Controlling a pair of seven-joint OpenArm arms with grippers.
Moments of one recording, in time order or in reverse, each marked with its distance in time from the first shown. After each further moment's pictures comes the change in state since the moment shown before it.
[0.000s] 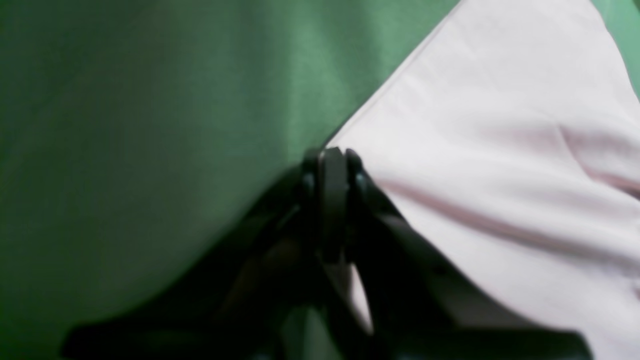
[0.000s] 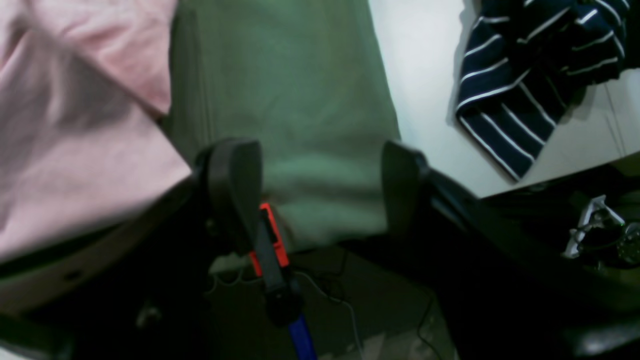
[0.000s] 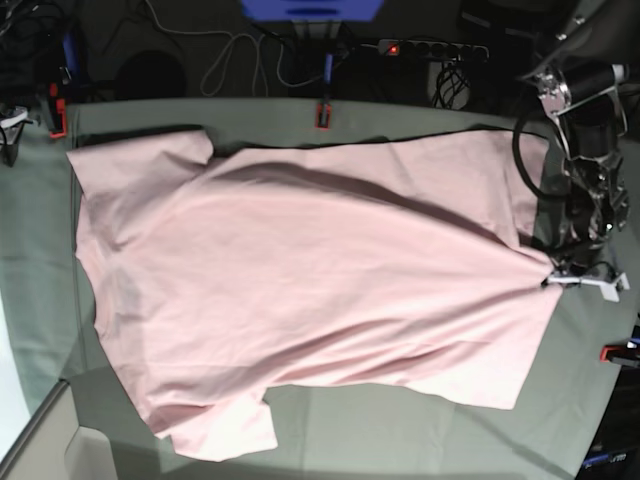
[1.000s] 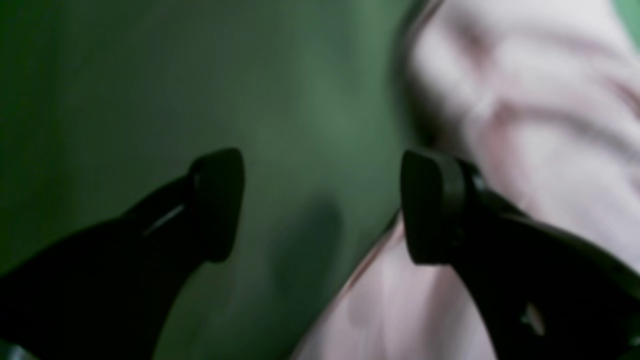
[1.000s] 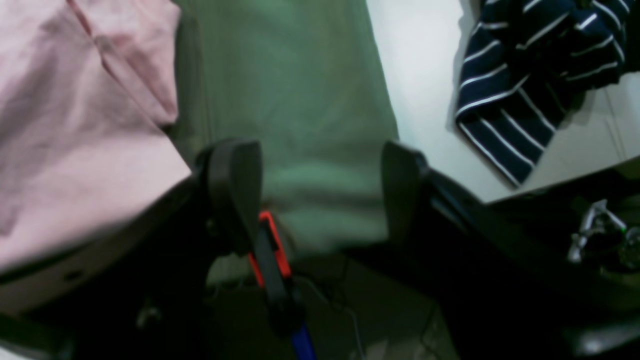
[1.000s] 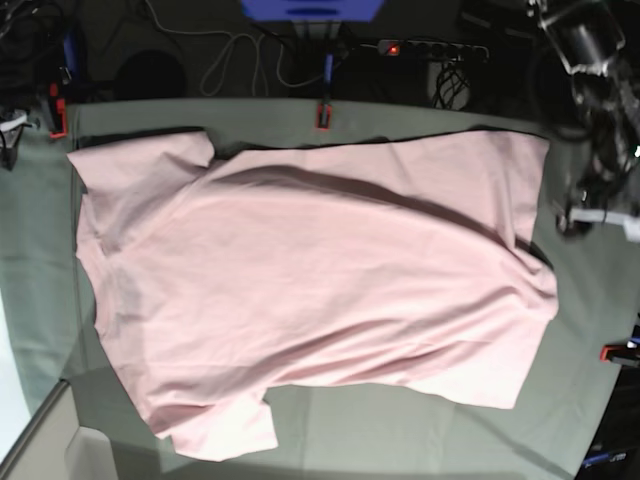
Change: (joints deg) left arm 24.0 3.7 -11.3 33.5 -8.4 0.0 23.7; right arm 1.5 0.0 -0.5 0.0 -0.1 0.0 -0.2
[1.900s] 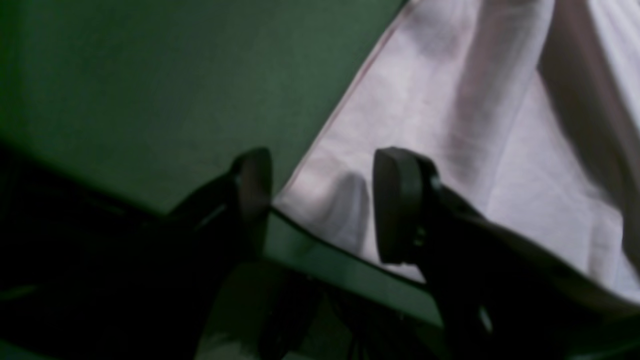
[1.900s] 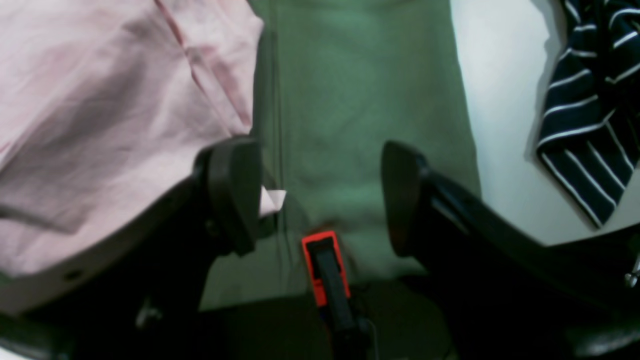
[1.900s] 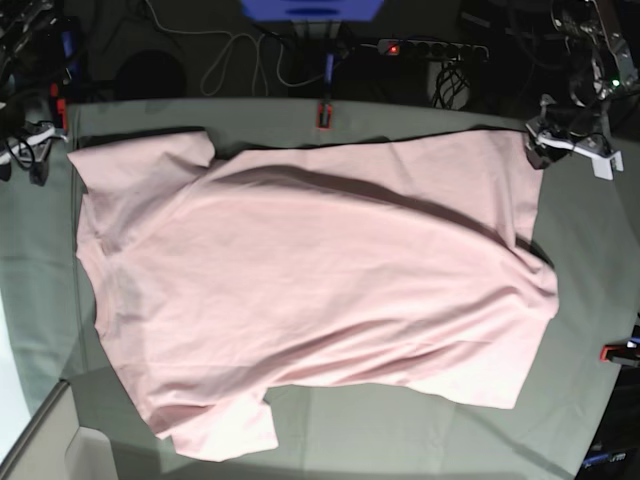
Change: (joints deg) left arm 14.9 2.0 6.5 6.5 -3.2 -2.1 -2.4; right arm 0.4 -1.8 -6.1 0.0 0.1 0.0 0.0
